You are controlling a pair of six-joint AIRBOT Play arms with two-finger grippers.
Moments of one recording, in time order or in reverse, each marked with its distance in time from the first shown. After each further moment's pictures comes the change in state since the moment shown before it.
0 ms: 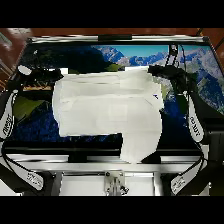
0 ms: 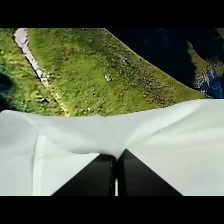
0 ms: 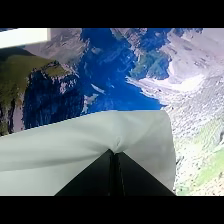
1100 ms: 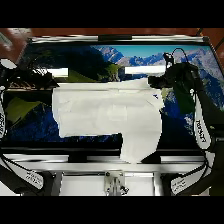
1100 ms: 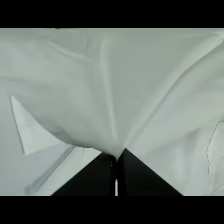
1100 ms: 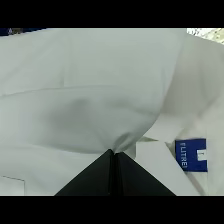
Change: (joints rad) left arm 0.097 0.005 0.146 0.045 -0.616 -0.159; right arm 0.000 0.112 0.000 -0.190 -0.589 0.206
